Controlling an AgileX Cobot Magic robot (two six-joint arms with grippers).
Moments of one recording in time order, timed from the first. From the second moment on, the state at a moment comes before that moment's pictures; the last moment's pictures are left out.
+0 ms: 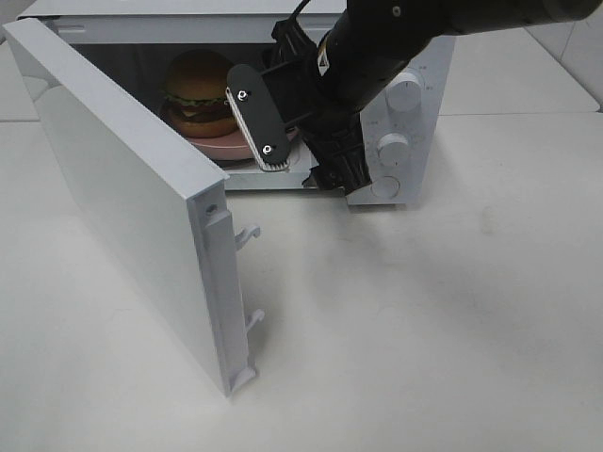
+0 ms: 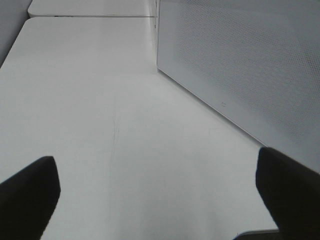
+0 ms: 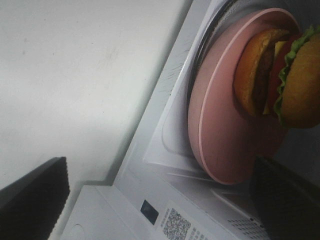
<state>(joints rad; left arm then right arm) -0.04 -0.01 -0.52 -0.05 1.08 -0.01 0.66 1.88 -1.38 -0.16 0.43 -1.27</state>
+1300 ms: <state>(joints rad) -0.04 -0.01 -0.51 -0.05 1.08 -0.01 0.66 2.27 -1.80 -0.16 0.50 -1.22</state>
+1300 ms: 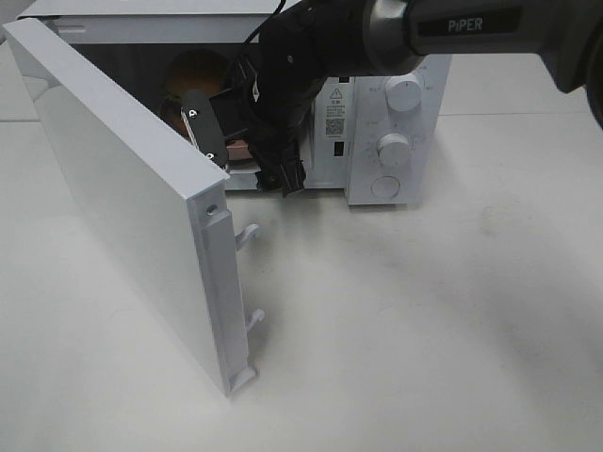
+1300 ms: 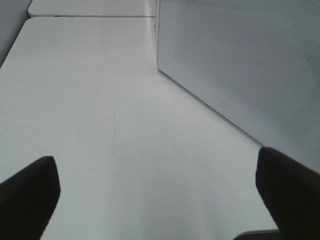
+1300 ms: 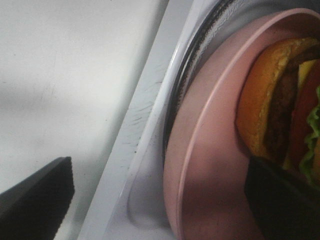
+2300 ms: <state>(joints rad) -0.04 -0.01 -0.51 -0.05 1.08 -0.01 0.64 2.34 -1.91 -0.14 0.51 -1.21</state>
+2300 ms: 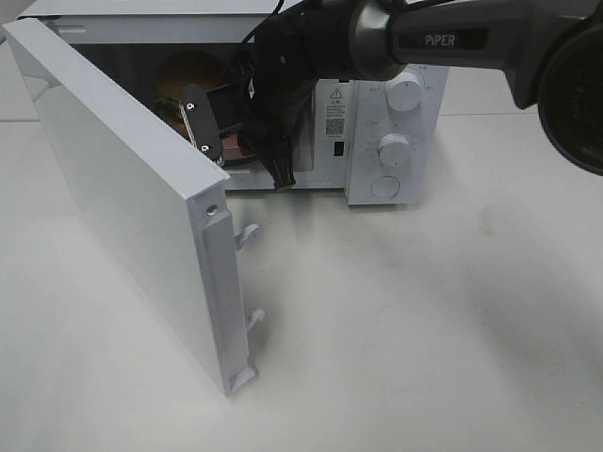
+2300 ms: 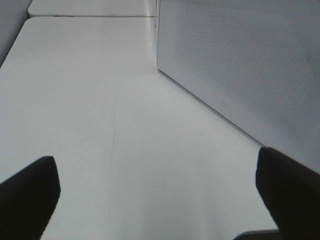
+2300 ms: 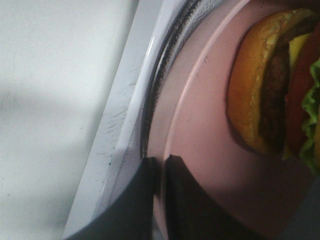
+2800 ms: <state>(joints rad) -0.04 -0.01 -0.51 -0.05 1.08 -0.01 0.64 2.34 -1.91 -0.14 0.50 -1.22</state>
